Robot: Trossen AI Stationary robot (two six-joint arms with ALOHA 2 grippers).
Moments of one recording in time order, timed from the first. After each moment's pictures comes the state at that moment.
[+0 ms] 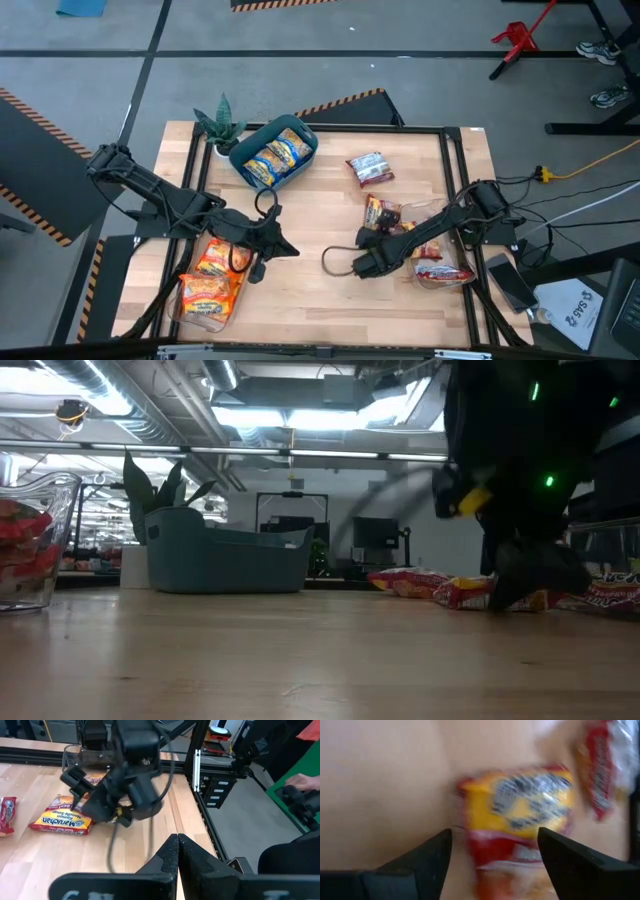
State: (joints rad) left arm -0.43 1.24 1.02 -0.17 -0.20 -0.29; right arm 0.40 1.94 1.12 -0.97 0.59 0.75
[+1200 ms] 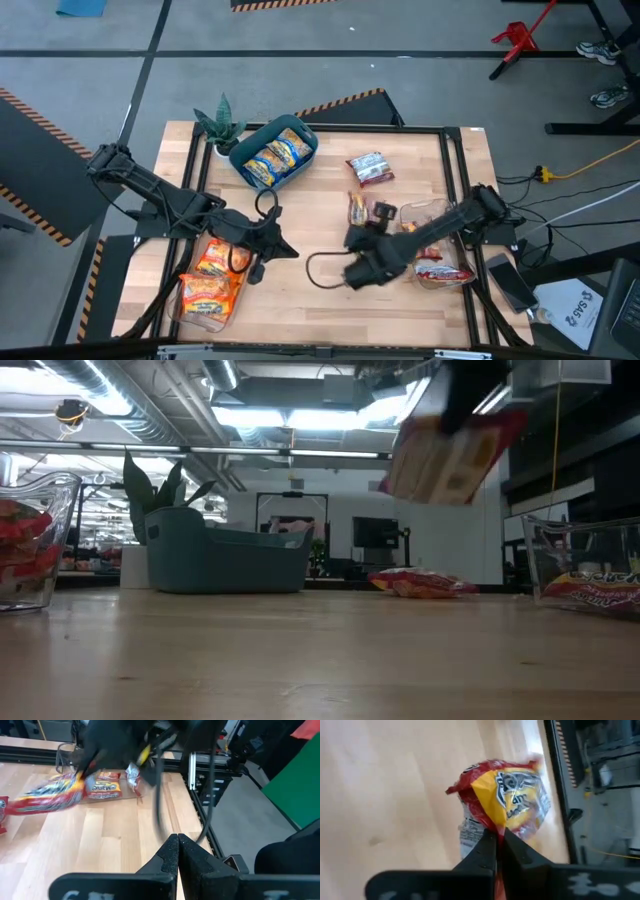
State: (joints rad) left arm -0.44 1.24 1.02 -0.17 -0.18 -0.29; right arm 0.48 1.94 1.78 -1.56 0.66 0.78
